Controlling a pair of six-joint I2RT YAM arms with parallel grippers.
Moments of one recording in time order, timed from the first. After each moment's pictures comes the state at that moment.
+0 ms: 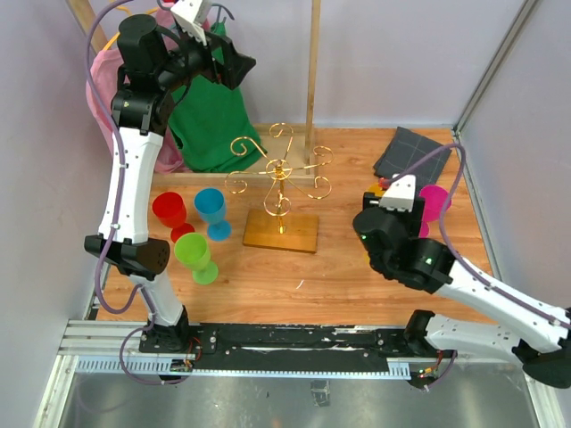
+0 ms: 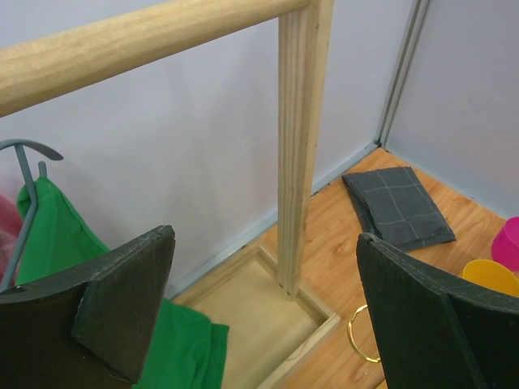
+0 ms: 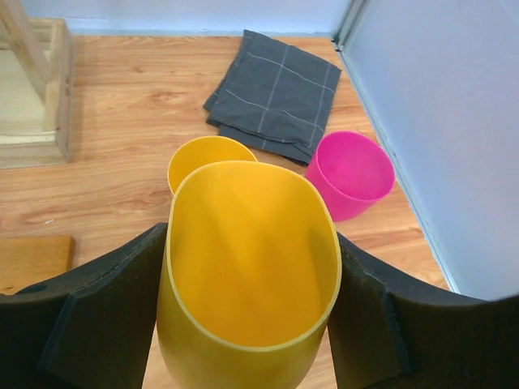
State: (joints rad) left arm -0.19 1.79 2.38 -0.53 0.51 0.03; right arm 0.99 0.90 0.98 -0.61 1.19 0.35
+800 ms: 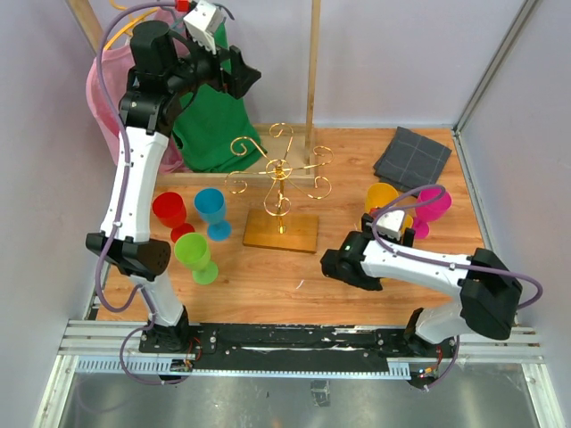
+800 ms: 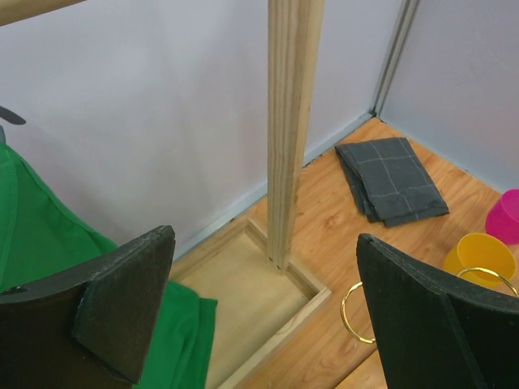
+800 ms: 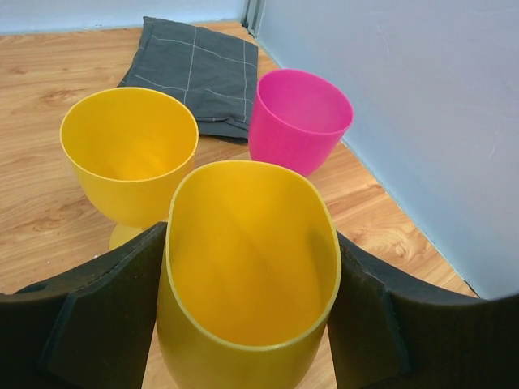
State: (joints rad) left arm -0.22 1.79 2.33 -0.58 0.51 0.05; right arm 1.05 1.40 0.93 -1.63 1.52 1.89
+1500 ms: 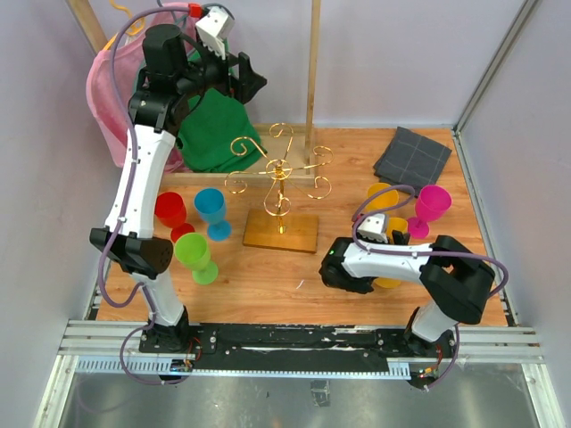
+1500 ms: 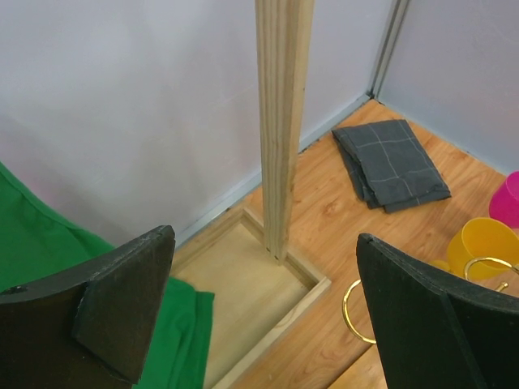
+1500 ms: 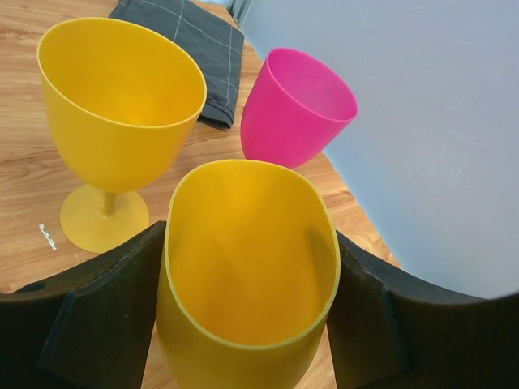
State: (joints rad) left arm -0.24 1.81 2.31 -0.59 0.51 0.09; right arm 1.04 1.59 0.87 -1.68 1.55 1.98
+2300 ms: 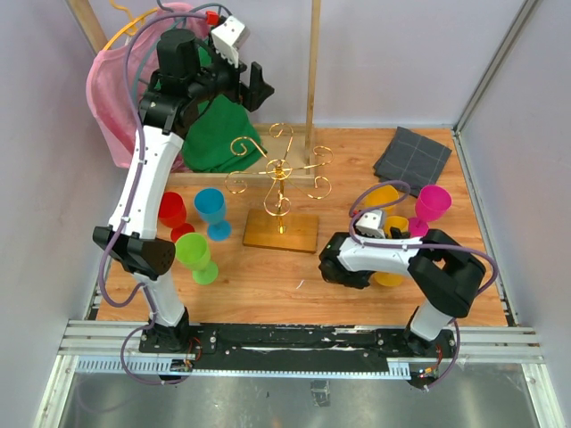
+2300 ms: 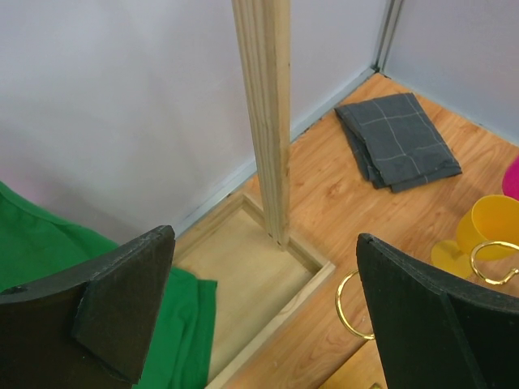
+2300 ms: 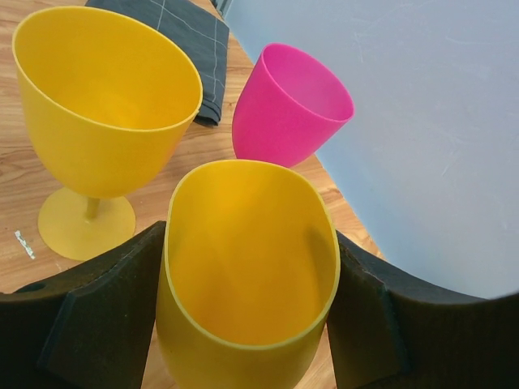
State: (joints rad) left arm -0.29 1.81 2.29 -0.62 0.46 0.16; right arm 0.99 1.65 0.89 -1.69 1.55 1.98
